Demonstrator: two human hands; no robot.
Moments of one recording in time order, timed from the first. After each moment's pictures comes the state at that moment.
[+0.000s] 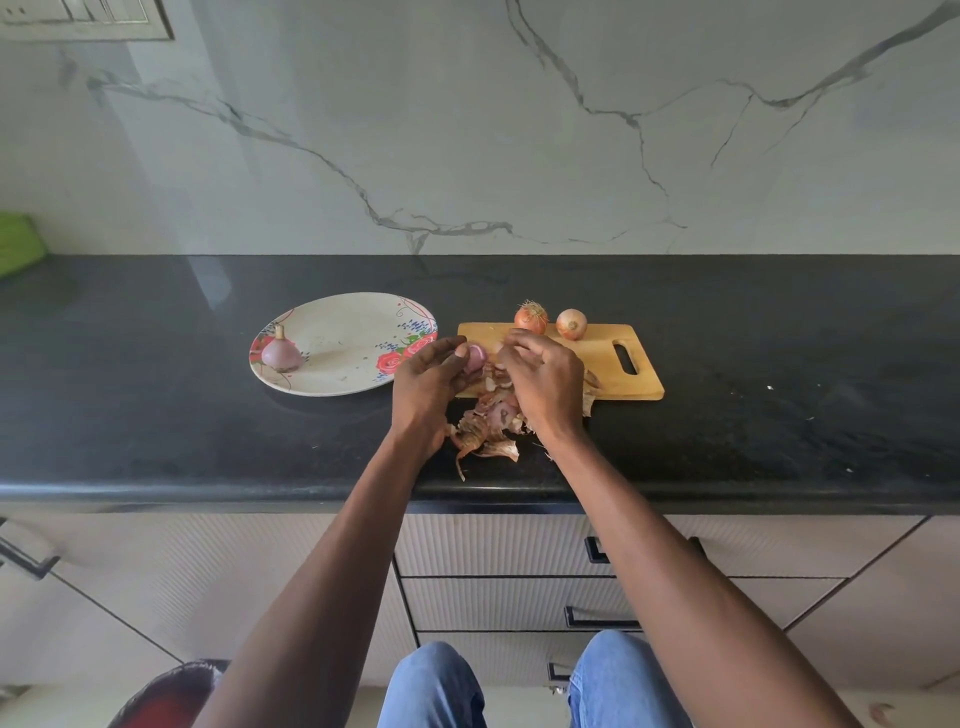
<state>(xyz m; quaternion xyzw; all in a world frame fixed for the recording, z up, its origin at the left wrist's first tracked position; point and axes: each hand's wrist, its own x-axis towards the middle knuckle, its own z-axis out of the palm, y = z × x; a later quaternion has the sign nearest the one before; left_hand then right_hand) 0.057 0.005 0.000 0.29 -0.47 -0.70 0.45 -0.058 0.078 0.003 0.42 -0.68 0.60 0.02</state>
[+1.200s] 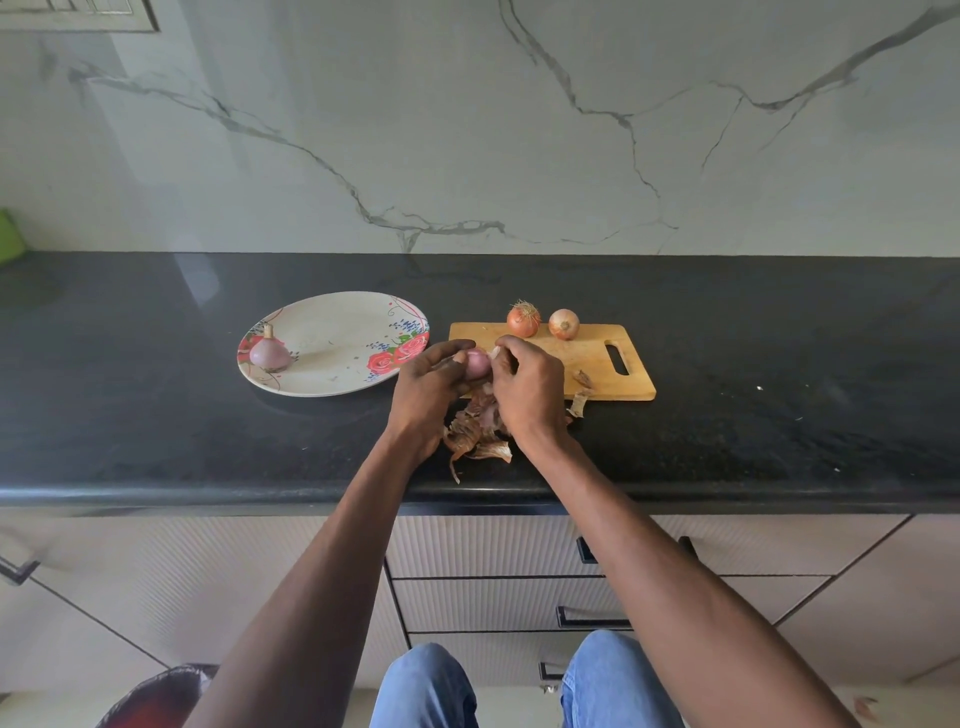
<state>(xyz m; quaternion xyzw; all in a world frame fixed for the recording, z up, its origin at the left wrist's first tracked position) 0.058 0.010 0.001 0.25 -0.53 -0.71 0.39 -0.047 0.075 0.003 0.47 -0.69 0.54 0.13</state>
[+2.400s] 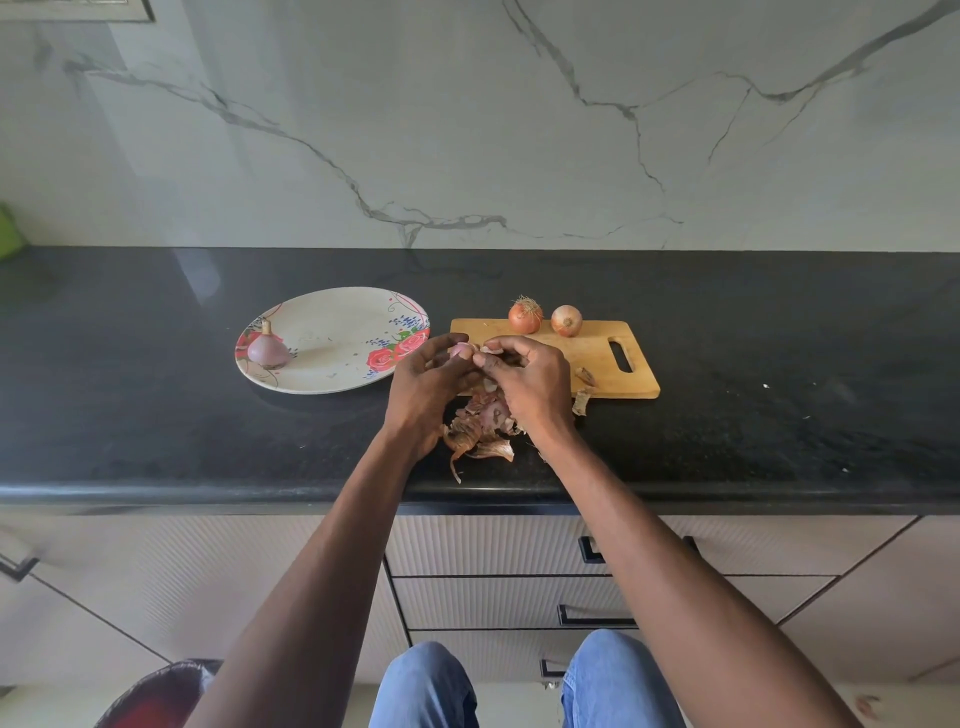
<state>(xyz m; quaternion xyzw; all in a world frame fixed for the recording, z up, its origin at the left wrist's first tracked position) 0.056 0.007 0.001 0.27 -0.52 -0.70 0.41 -0.057 0.076 0.004 0.41 -0.67 0.61 -0.09</state>
